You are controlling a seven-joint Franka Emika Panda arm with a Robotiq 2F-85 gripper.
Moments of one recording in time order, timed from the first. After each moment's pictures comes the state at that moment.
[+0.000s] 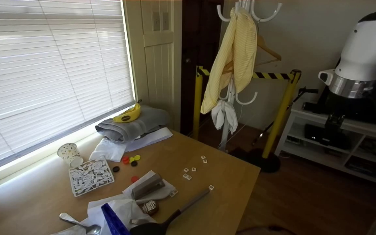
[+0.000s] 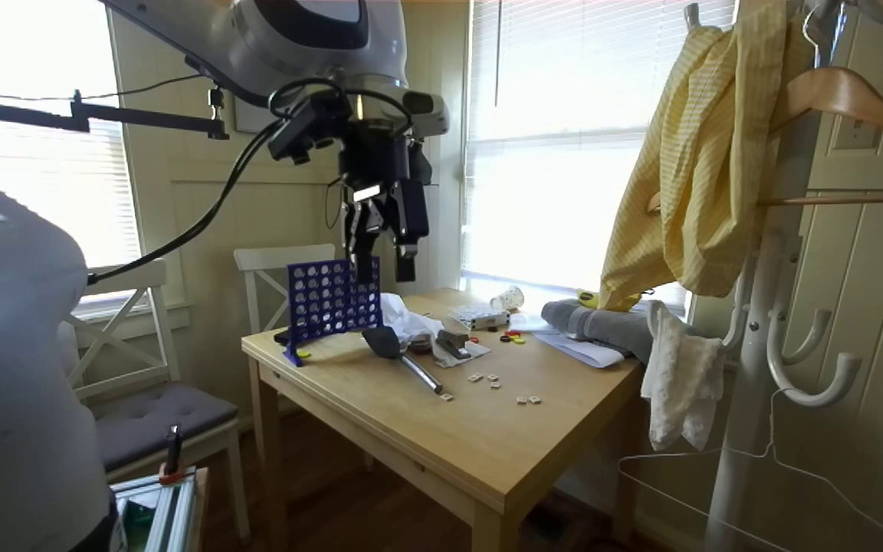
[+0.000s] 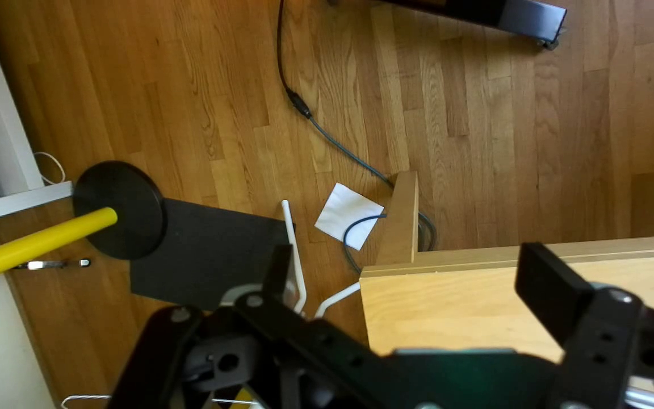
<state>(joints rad) 0.08 -0.71 0.23 -2.62 -0.09 1.87 0.07</state>
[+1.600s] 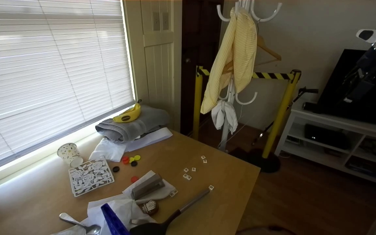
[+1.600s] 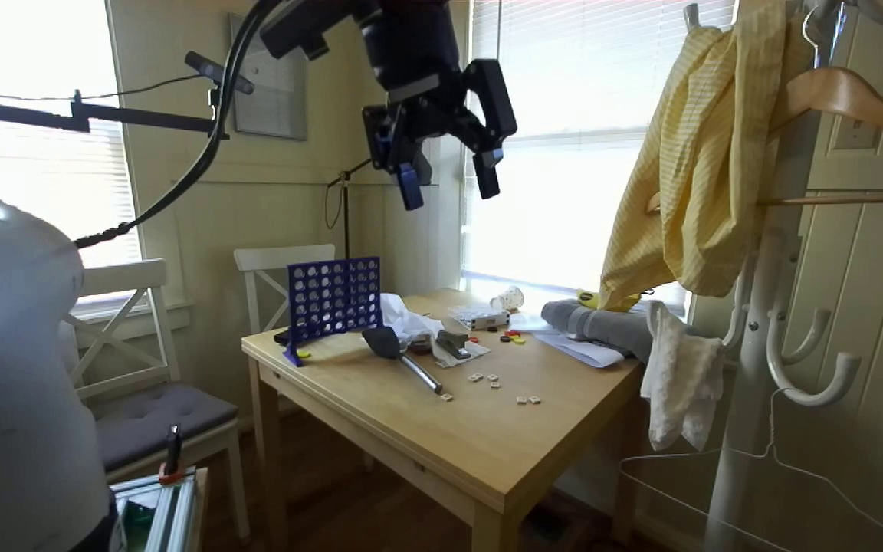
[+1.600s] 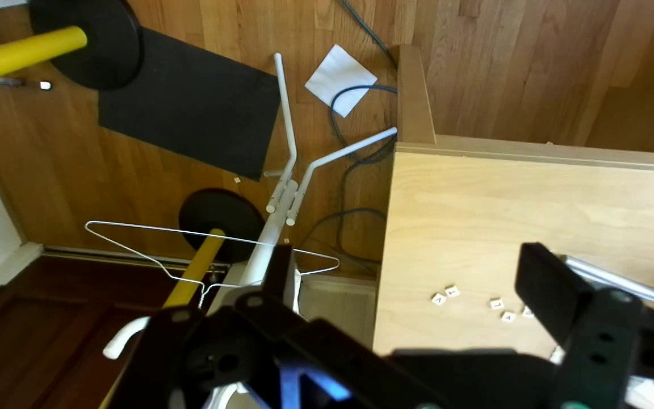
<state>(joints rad) 0.11 -0.91 -0.13 -2.59 -0.17 1.97 -0.37</state>
